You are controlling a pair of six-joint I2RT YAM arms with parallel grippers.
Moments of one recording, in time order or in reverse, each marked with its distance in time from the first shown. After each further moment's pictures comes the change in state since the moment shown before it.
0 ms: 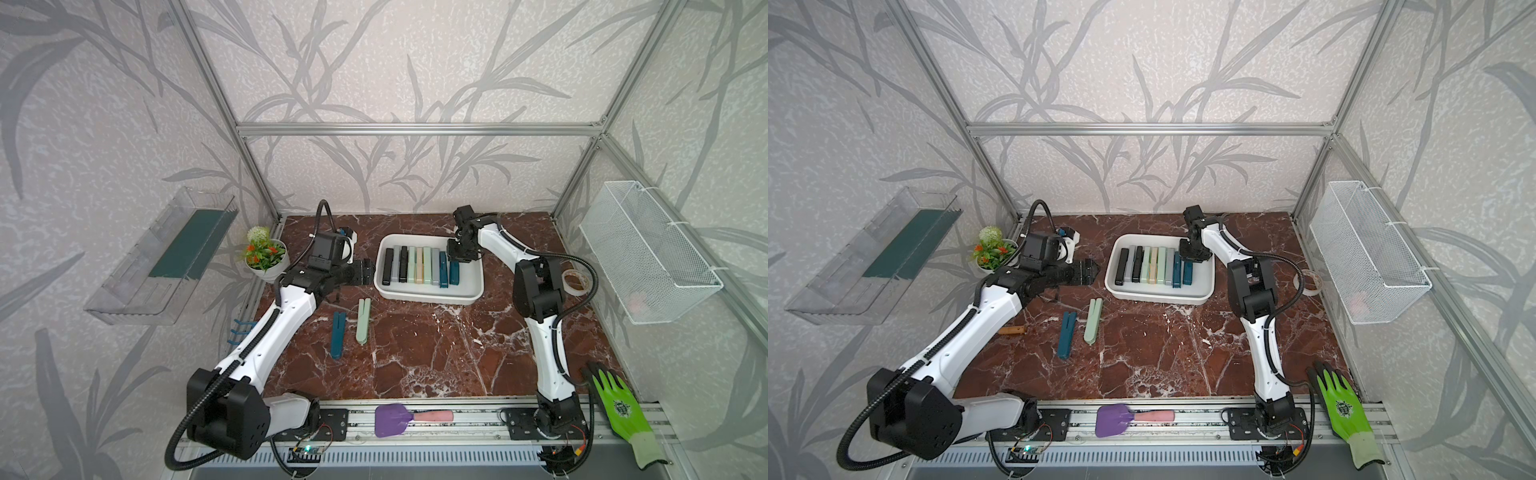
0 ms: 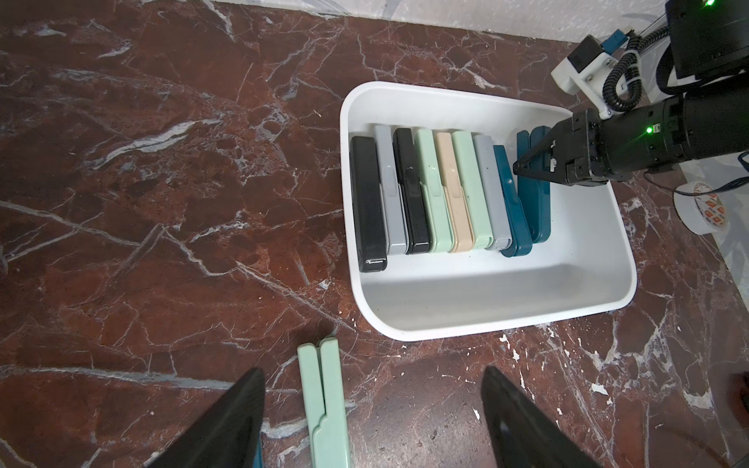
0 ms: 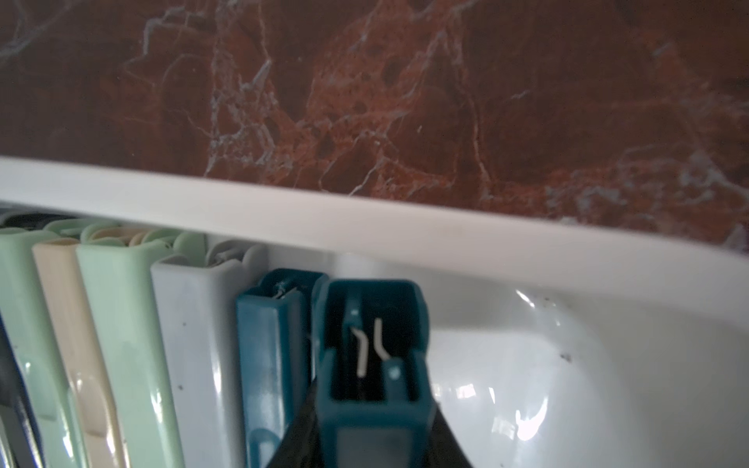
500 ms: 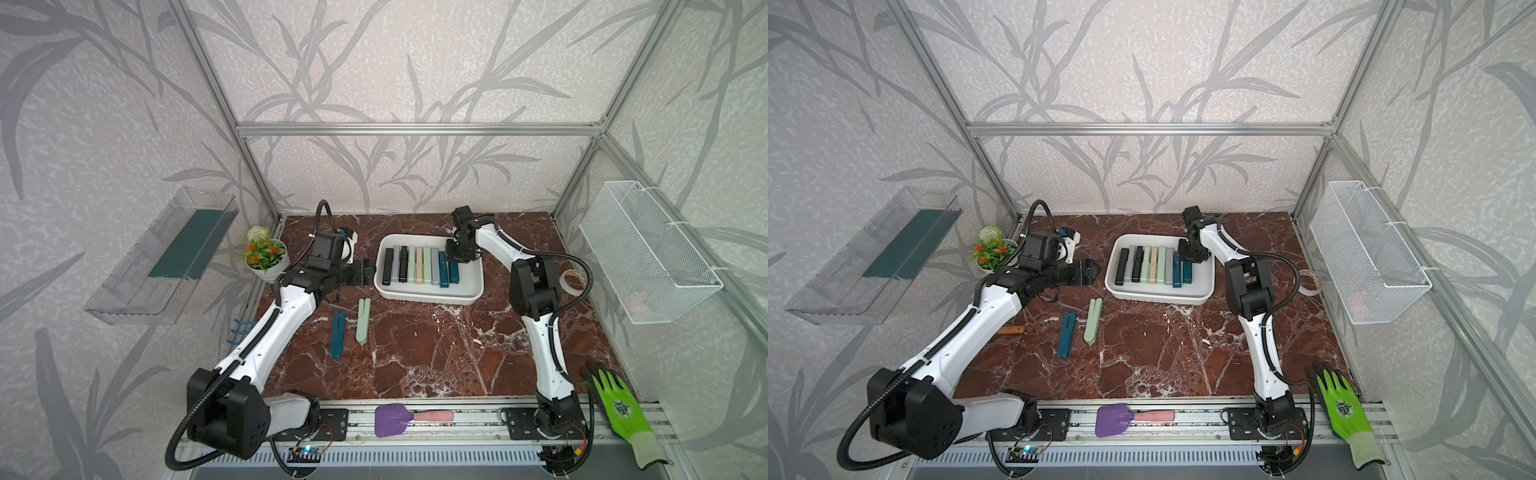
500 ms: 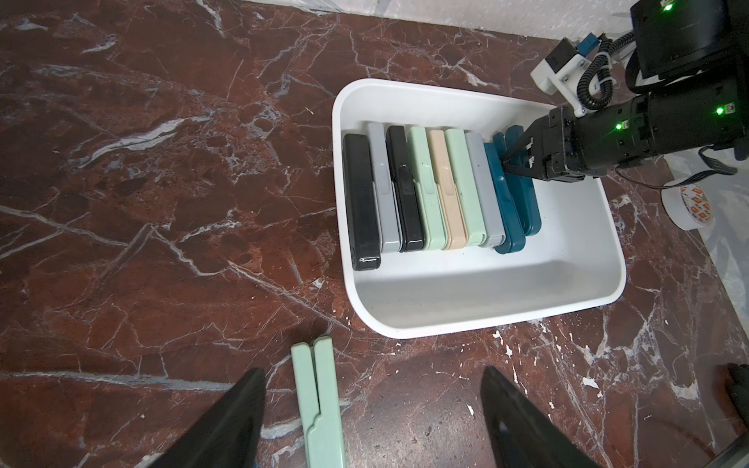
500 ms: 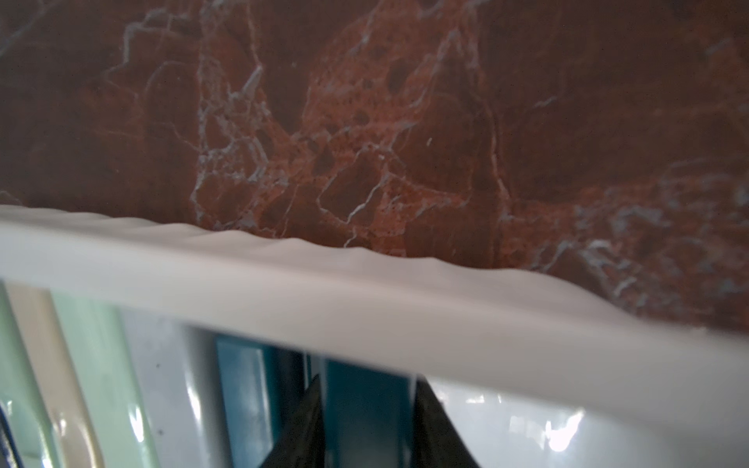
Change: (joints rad) left arm 0.002 0.000 -0.001 0.000 0.026 0.002; right arm -0.001 0.051 0.045 -0.004 -0.013 0.013
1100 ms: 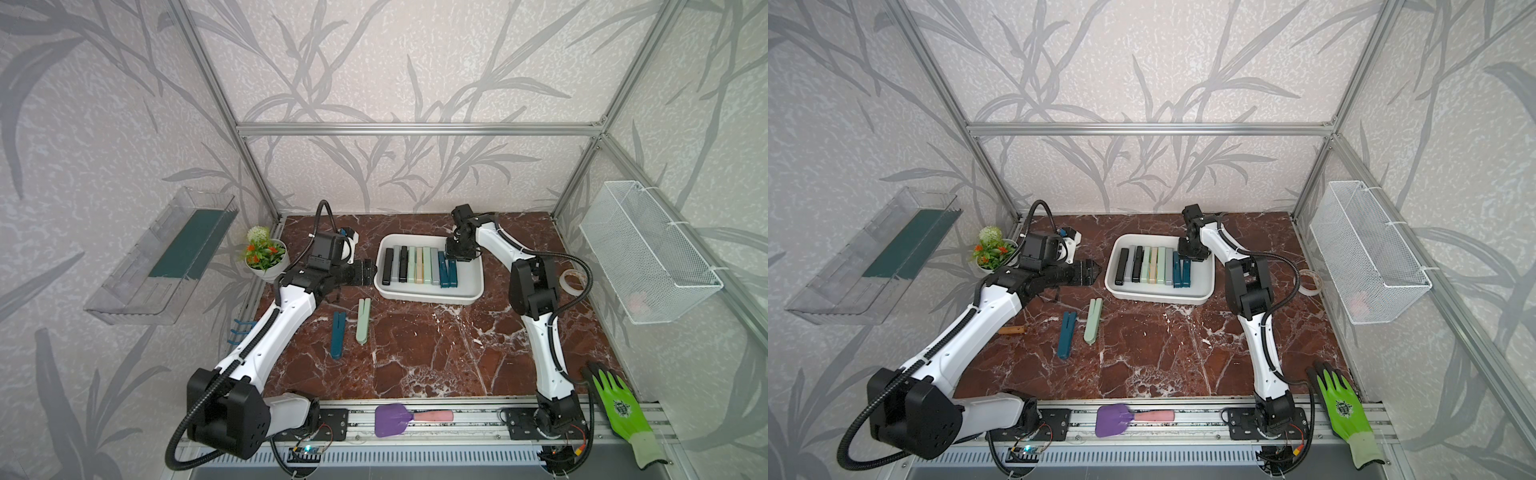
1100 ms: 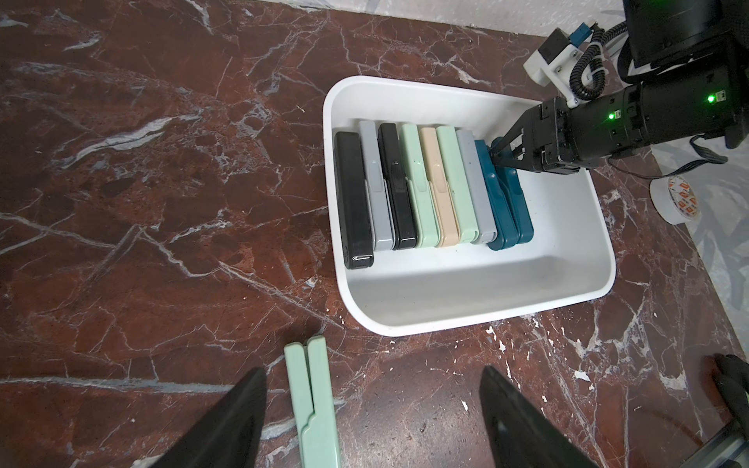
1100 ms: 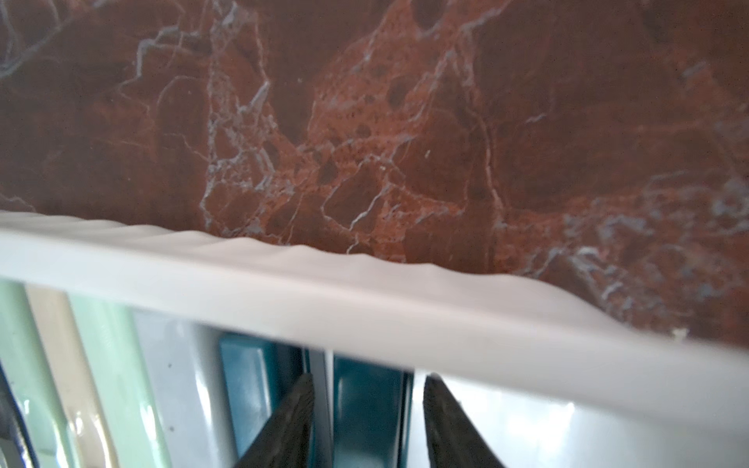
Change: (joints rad) left arm 0.000 0.000 0.000 0.000 0.022 0.003; right arm 0.000 -0.002 0.034 -0.030 0.000 0.000
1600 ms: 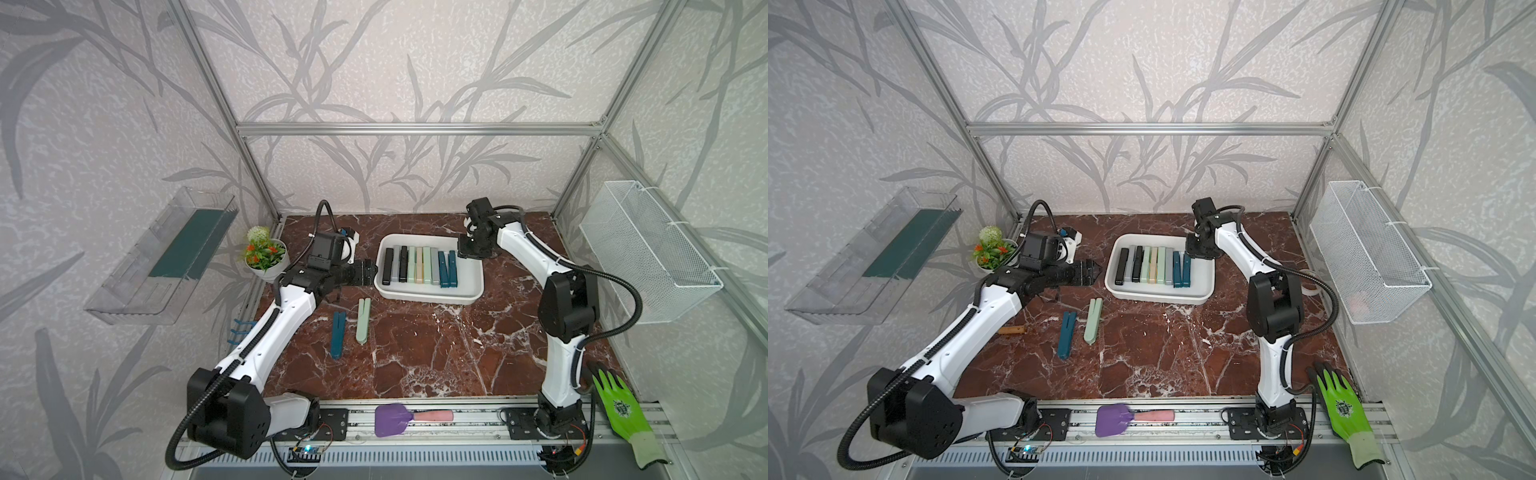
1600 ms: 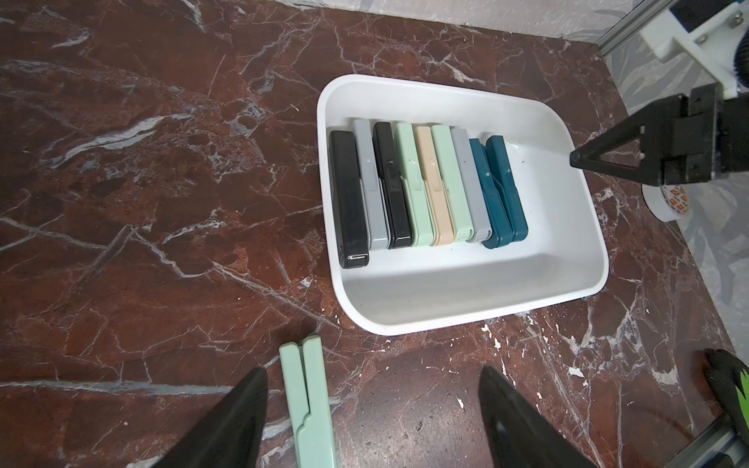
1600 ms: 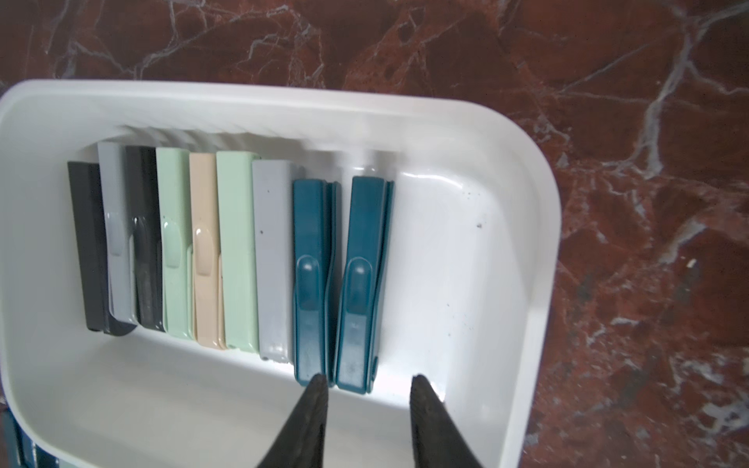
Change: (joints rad) left arm 0.000 0.001 0.000 0.002 0.015 0.000; right arm -0.002 -0.393 -0.328 0.009 0.027 -0.056
